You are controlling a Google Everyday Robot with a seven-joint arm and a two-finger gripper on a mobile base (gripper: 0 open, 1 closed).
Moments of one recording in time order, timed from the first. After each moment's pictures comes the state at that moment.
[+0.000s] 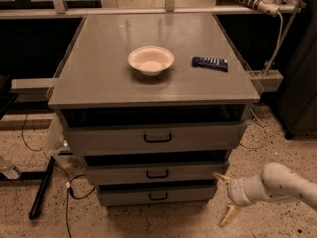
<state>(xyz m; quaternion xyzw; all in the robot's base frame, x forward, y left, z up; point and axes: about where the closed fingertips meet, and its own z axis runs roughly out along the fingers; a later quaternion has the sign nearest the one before) 0.467 -0.236 0.428 -0.66 0.67 0.15 0.28</state>
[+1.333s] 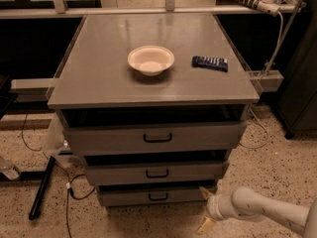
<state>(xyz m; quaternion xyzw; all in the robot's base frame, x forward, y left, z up) 0.483 -0.193 0.263 -0.60 0.74 0.14 0.29</state>
